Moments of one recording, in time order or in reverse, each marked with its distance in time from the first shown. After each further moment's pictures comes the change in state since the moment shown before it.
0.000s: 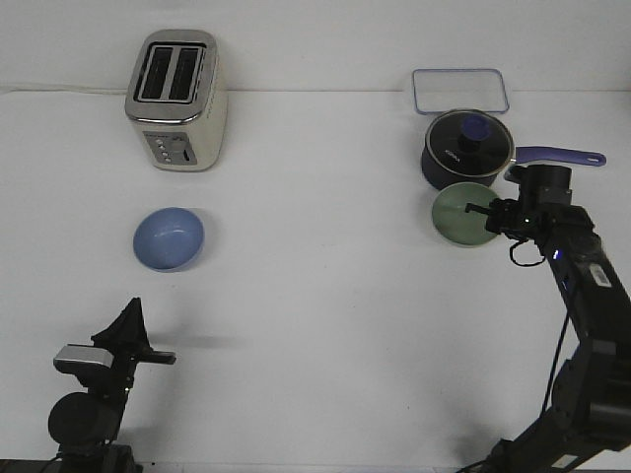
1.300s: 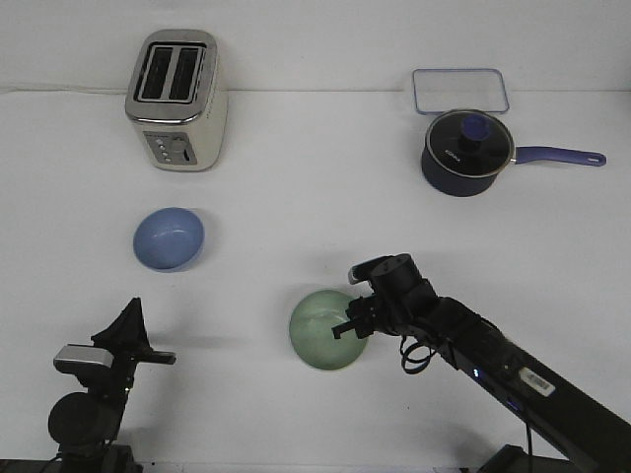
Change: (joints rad) left arm 0.000 0.000 0.000 0.000 0.000 0.000; right arm 0.789 -0.331 -0.454 0.112 -0.074 0.126
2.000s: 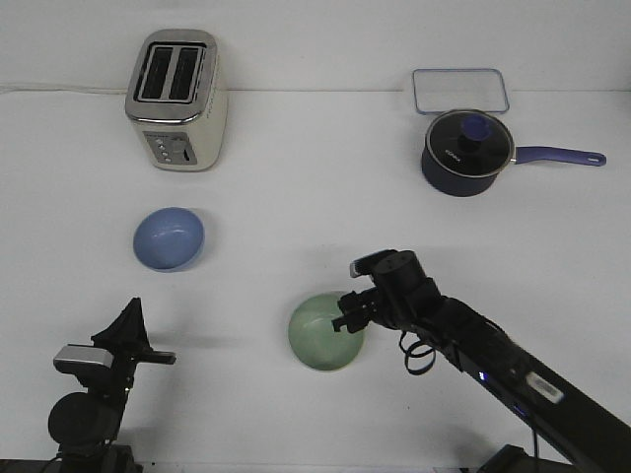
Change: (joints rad) left arm 0.000 0.000 0.000 0.000 0.000 -0.001; right arm -0.030 -0.096 -0.002 0.084 0.005 -0.018
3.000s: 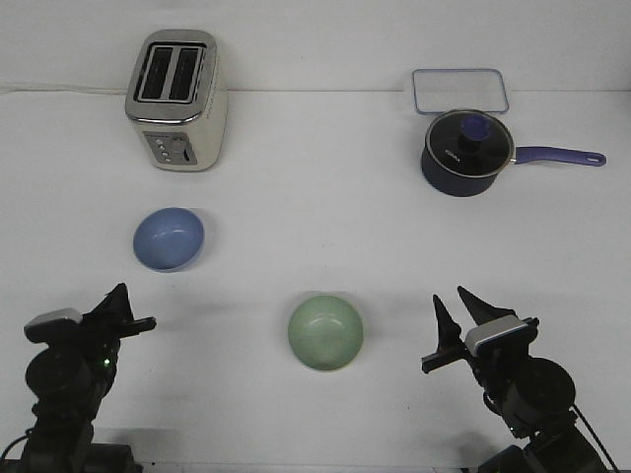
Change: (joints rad) left arm 0.024 0.456 0.443 -0.322 -0.065 -0.290; right arm -0.107 -0.877 -0.393 0.129 0.302 -0.232
